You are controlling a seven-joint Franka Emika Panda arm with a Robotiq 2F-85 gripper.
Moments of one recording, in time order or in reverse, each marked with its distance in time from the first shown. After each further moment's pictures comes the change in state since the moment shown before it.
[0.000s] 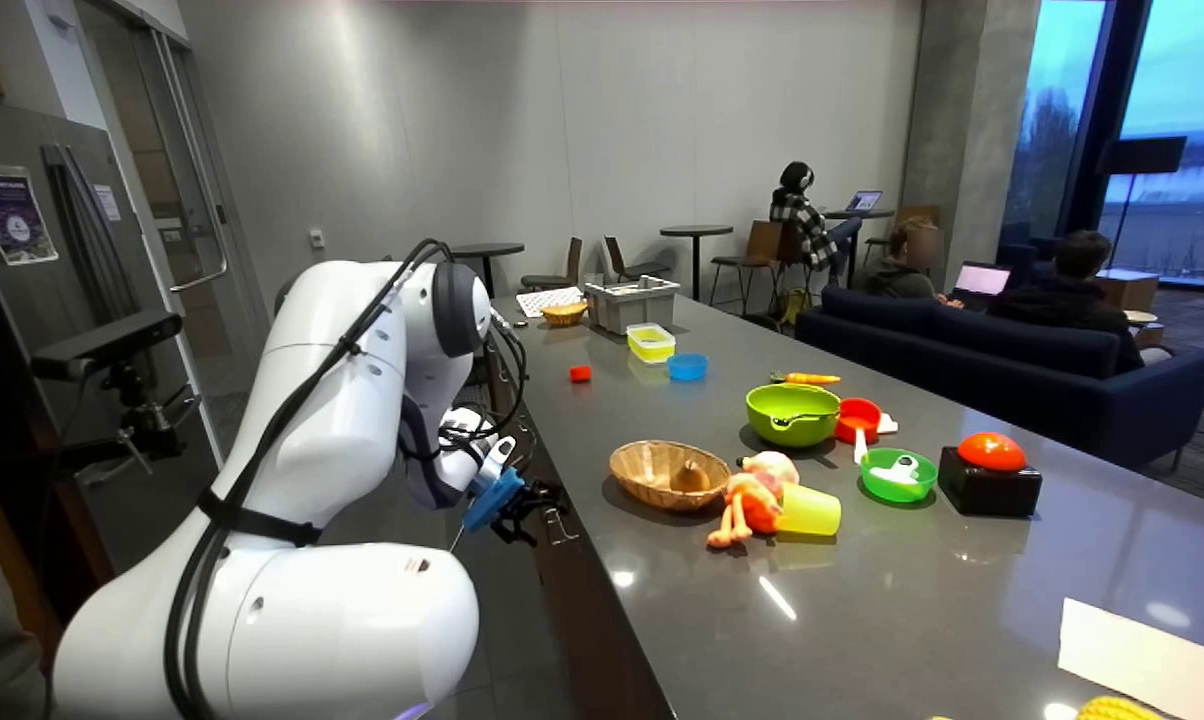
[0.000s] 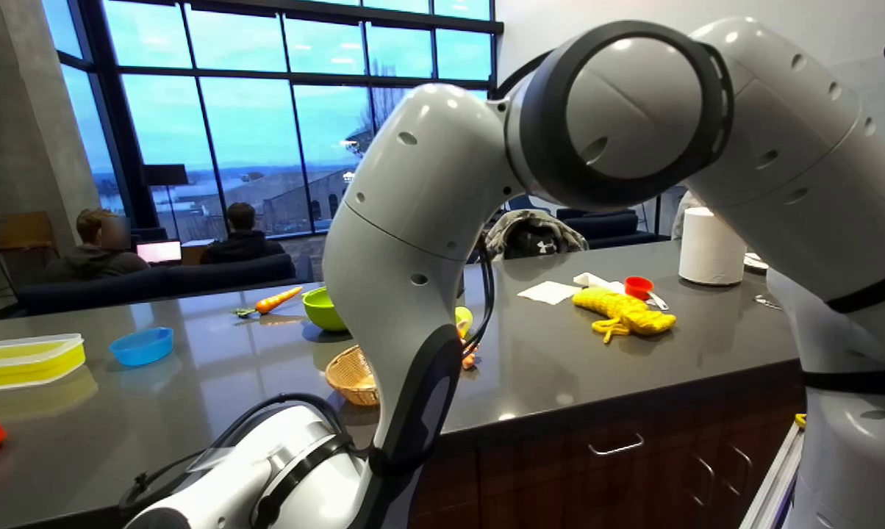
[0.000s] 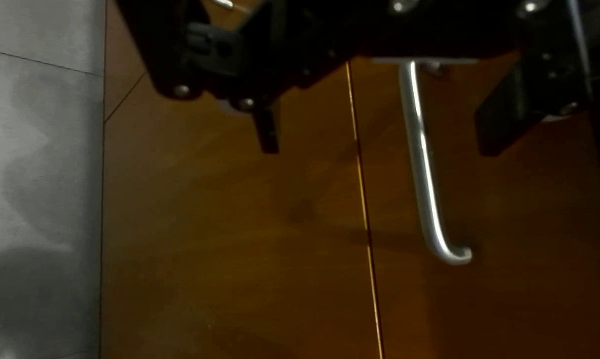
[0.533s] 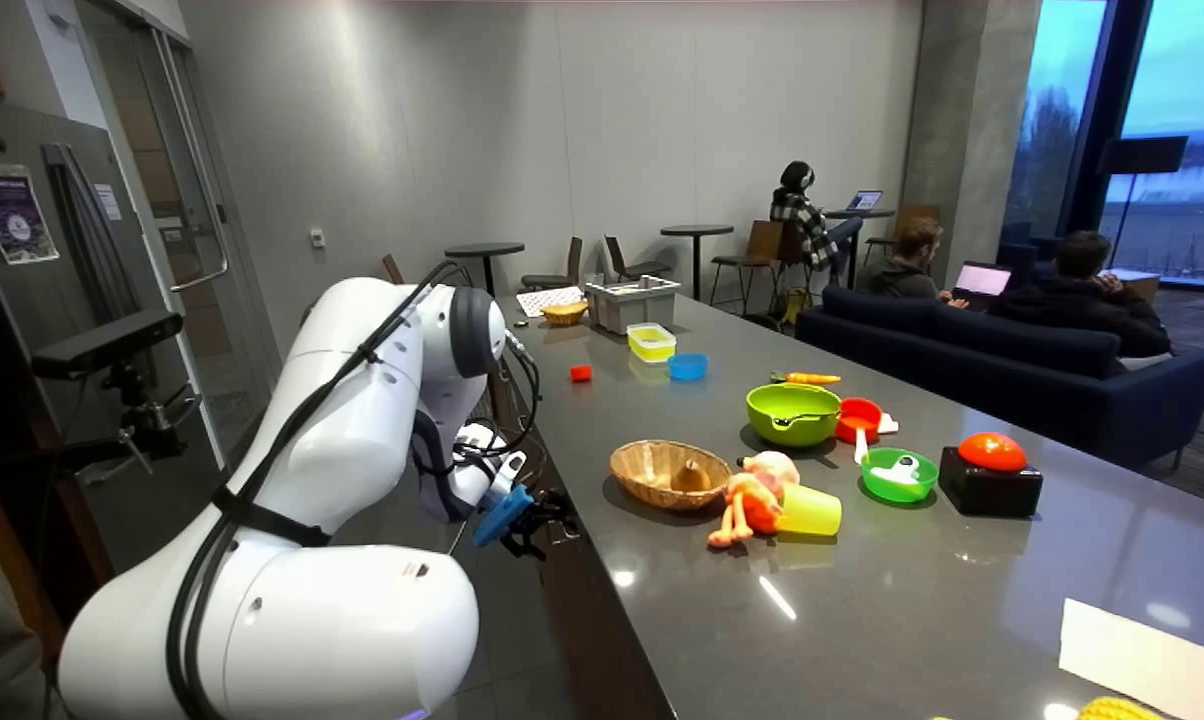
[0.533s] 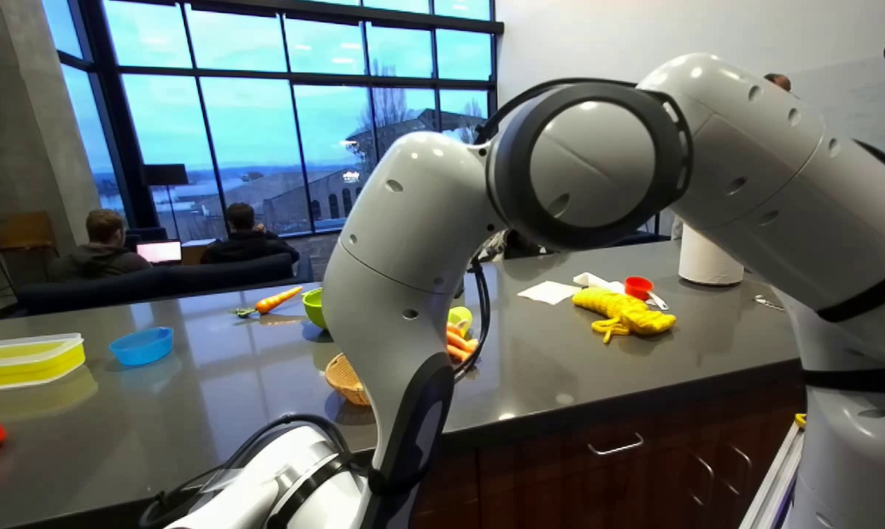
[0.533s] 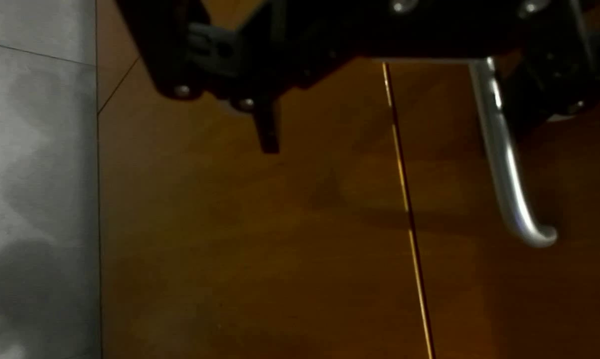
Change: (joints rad) arm -0.043 0.097 0.020 0.071 -0.030 0.004 0.040
